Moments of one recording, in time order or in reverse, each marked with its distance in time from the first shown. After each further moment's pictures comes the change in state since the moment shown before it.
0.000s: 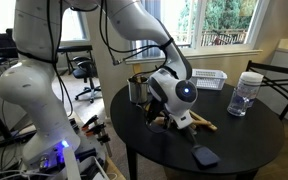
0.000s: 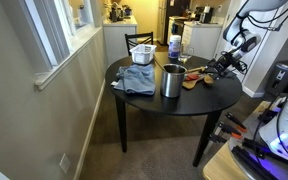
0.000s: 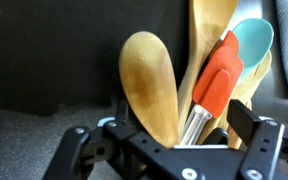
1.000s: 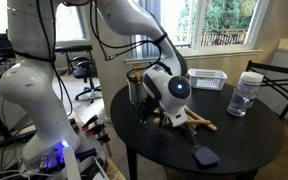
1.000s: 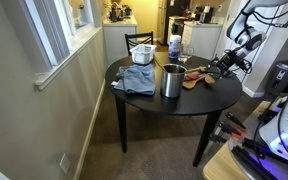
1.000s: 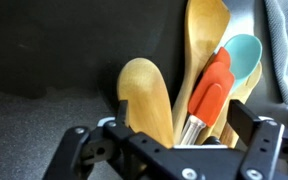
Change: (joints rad) arm 0.050 -0.083 -0.059 -0.085 -0.009 0.000 0.000
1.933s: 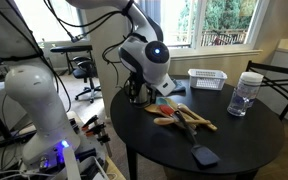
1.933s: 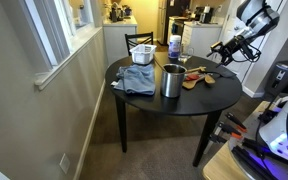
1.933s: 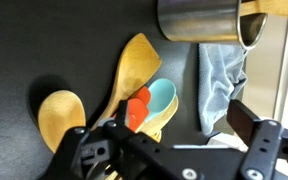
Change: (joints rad) arm 0.134 -0.425 -0.054 -0.228 -0.112 0.033 -0.054
